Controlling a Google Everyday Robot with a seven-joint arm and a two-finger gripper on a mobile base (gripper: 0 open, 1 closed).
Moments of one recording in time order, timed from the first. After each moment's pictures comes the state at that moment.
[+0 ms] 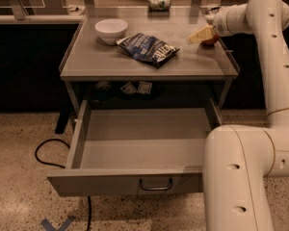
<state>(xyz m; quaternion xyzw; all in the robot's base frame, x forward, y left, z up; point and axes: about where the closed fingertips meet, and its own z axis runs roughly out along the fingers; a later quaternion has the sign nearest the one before) 0.901 -0.246 0.889 -0.36 0.77 0.02 0.53</state>
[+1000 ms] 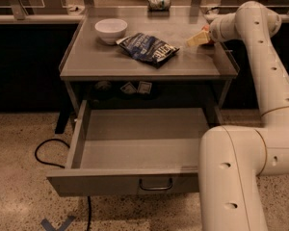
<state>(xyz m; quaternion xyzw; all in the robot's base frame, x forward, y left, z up) 0.925 -0.258 0.853 -0.29 0.81 0.01 0.51</state>
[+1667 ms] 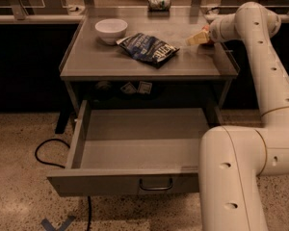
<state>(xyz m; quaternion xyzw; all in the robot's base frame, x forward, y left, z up) 0.926 -0.257 0.852 -0.28 0.81 0.02 0.51</state>
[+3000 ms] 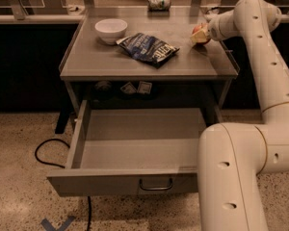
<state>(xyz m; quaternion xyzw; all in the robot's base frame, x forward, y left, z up) 0.916 -0.247 0.856 -0.30 0.82 0.01 0.49</state>
